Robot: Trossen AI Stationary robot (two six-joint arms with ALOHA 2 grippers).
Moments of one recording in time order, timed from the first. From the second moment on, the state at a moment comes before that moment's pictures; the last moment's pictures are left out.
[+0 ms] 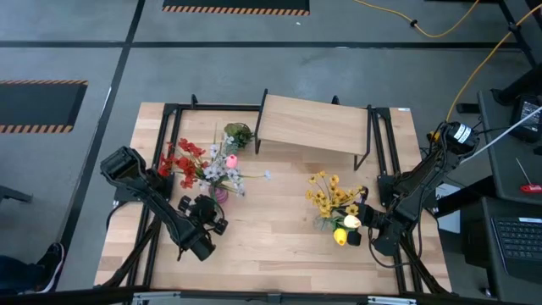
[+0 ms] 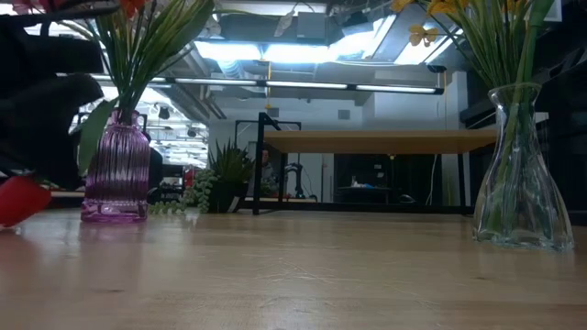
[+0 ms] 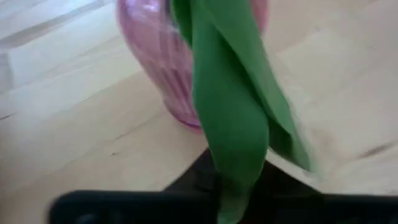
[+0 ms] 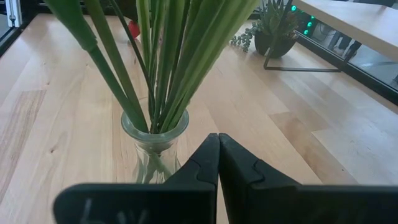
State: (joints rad) left arm -0.76 1.73 0.92 -1.02 -0.66 -1.93; right arm 0.97 1.24 0.44 -0.12 1.15 0.80
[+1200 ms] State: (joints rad) left arm -0.78 1.72 1.47 -1.57 -0.86 -1.70; right arm 0.97 1.24 0.44 -0.10 1.15 0.77
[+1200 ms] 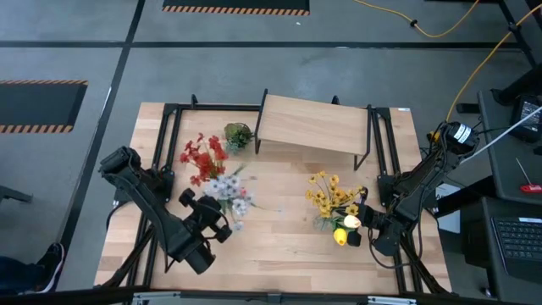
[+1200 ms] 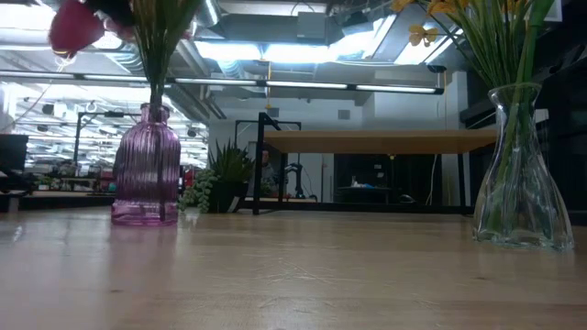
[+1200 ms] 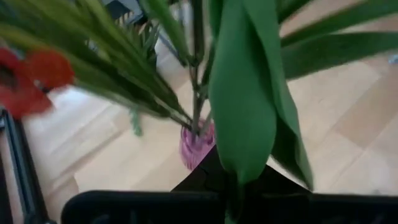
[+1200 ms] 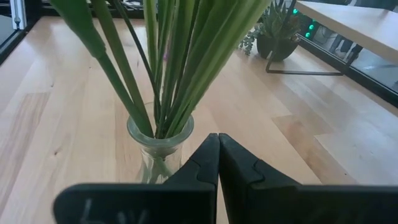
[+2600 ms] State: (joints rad) left arm -0.72 1.67 1.44 -1.55 -0.03 -1.44; right arm 0.97 1.24 0.44 -0.07 1.15 0.75
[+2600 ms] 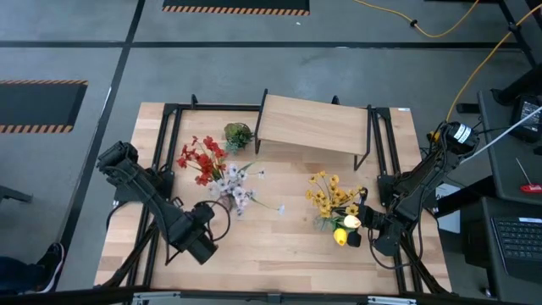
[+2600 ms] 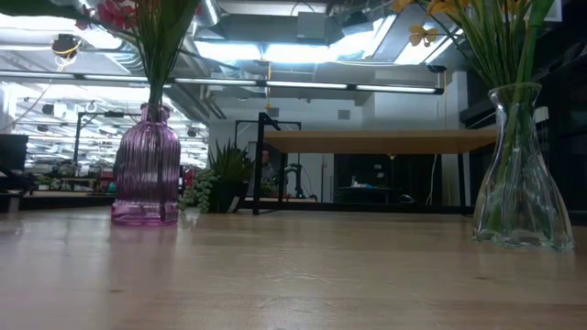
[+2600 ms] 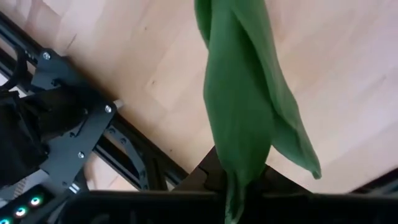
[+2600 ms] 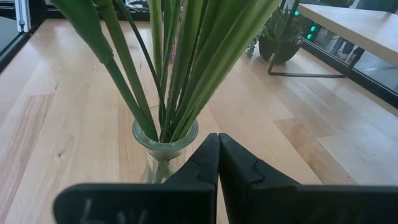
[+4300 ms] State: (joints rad) left arm -1.02 1.71 1.61 -1.57 0.26 -1.64; right arm 0.97 1.24 0.44 0.20 1.07 0.64
